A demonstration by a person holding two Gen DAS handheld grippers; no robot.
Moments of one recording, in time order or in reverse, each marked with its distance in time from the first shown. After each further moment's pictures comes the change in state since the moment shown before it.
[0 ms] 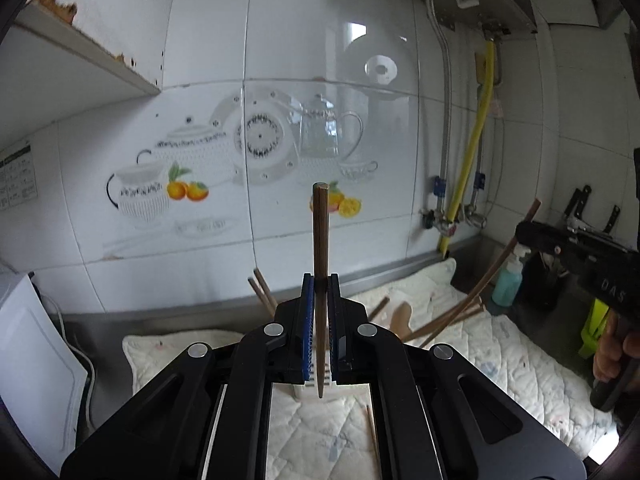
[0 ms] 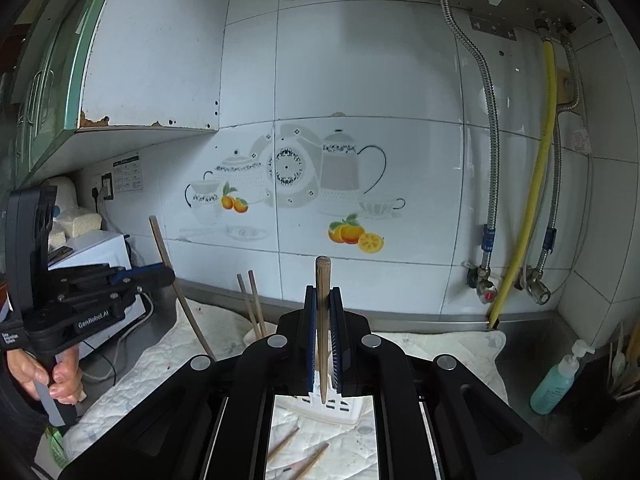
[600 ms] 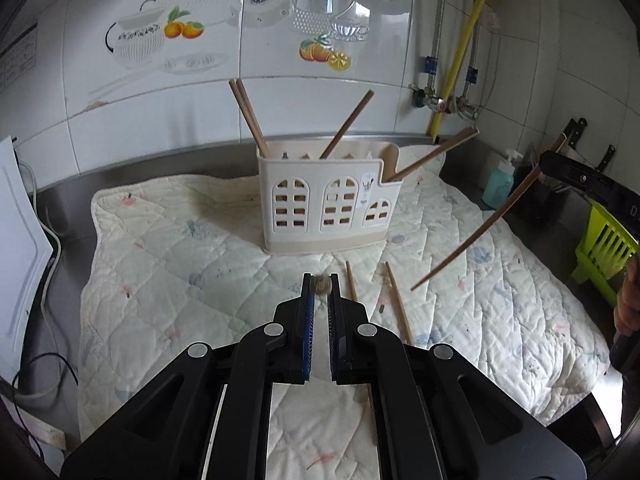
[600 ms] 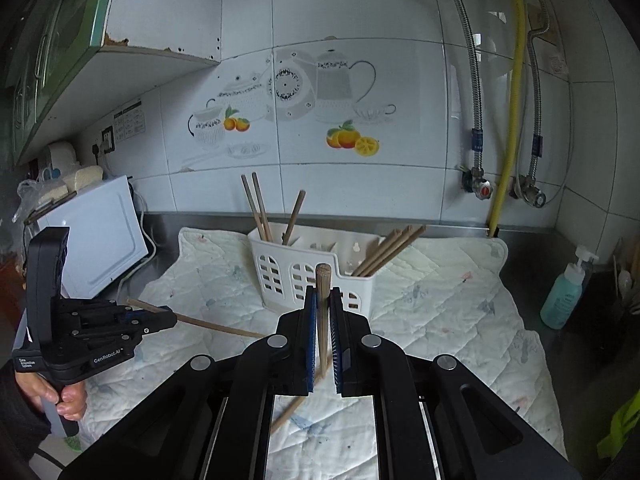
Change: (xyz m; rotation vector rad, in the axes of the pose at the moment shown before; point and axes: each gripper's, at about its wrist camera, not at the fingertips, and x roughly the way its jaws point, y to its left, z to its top) left arm -0.002 -0.010 -0.154 -0.067 0.277 -0.050; right arm -0.028 0.003 -0.095 0.057 0.158 0.035
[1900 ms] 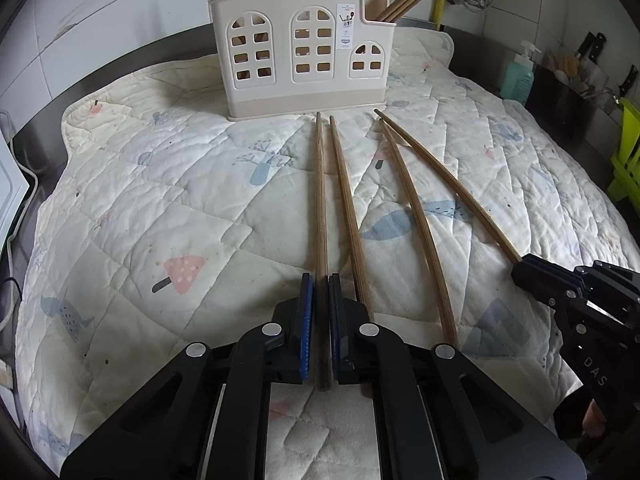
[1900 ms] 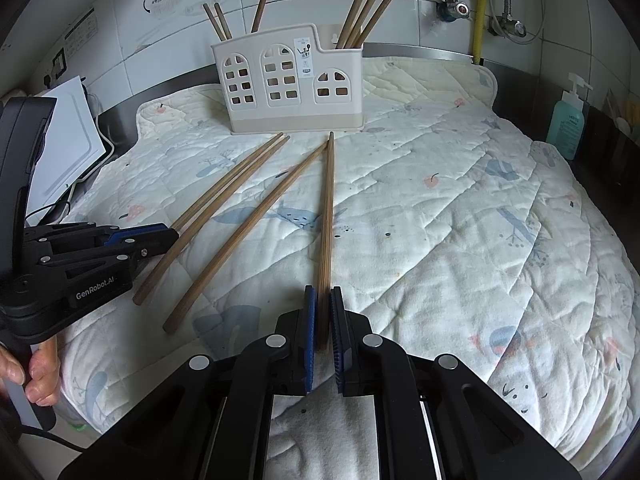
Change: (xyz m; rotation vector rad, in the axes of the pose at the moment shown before) left arm 0.079 -0.033 -0.109 0.032 0.261 0.053; right arm 0.055 0.028 -0.196 0.121 0.333 -0.141
